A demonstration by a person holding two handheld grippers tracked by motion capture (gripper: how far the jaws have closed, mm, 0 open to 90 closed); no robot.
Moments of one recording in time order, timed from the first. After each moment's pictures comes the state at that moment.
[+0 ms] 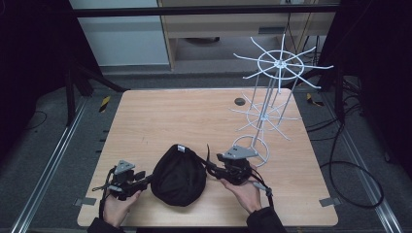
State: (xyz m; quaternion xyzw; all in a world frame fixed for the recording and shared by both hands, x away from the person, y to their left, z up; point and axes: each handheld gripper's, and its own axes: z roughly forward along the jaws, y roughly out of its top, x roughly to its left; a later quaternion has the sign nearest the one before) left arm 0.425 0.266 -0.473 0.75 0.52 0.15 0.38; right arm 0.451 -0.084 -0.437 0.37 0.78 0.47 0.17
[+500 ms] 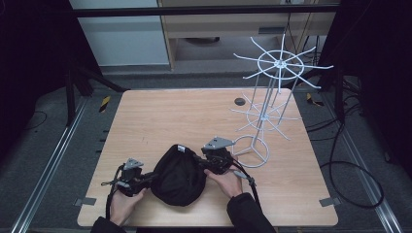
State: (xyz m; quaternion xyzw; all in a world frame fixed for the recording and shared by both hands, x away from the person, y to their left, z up) left arm 0.443 0.254 -0.483 0.77 0.51 0.12 0.36; right arm 0.487 -0.040 -0.449 0.35 0.80 0.45 0.16
